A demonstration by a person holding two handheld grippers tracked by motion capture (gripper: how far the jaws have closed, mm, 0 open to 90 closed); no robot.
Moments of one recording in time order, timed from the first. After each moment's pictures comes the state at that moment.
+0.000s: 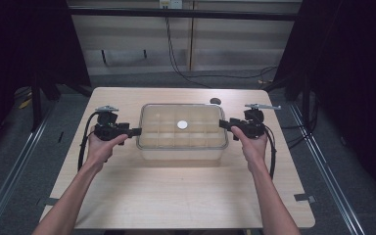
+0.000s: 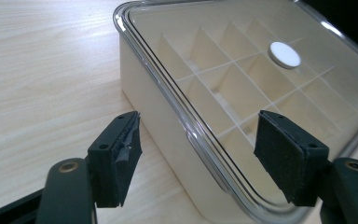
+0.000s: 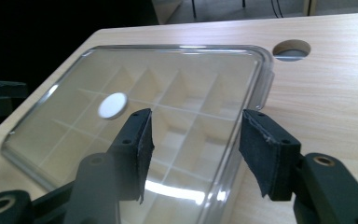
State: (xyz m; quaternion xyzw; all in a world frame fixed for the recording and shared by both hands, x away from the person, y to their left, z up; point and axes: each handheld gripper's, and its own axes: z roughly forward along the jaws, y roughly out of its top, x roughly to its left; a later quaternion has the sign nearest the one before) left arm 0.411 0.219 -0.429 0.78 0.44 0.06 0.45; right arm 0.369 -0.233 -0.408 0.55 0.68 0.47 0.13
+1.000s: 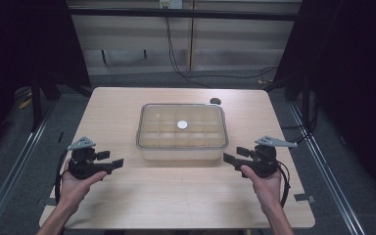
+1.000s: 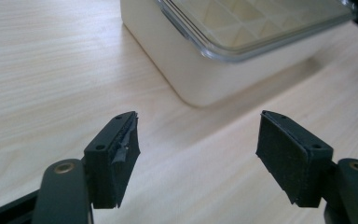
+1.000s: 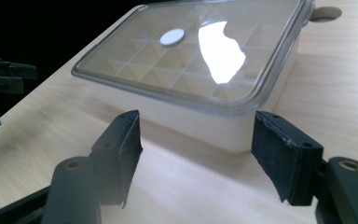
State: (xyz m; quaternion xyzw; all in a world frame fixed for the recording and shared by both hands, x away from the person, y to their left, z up) left arm 0.302 0.264 -0.437 0.79 0.43 0.10 0.43; right arm 0.259 -0.235 -0.416 0.51 0.70 0.49 0.12
